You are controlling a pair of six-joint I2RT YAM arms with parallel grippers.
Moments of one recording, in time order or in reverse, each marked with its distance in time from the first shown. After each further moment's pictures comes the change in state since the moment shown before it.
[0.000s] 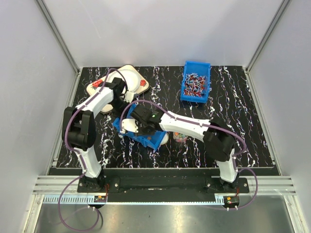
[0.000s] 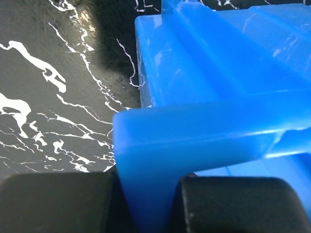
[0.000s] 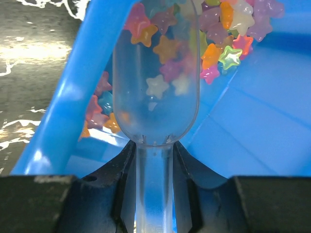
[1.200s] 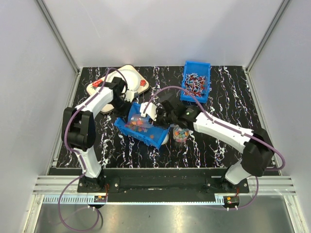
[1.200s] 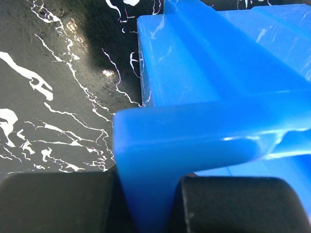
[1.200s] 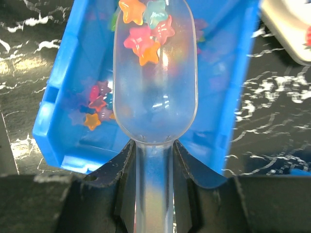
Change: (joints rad) left arm 0.000 -0.009 0.001 0.012 0.060 -0.021; right arm -0.171 -0.440 -0.369 0.282 -0.278 0.153
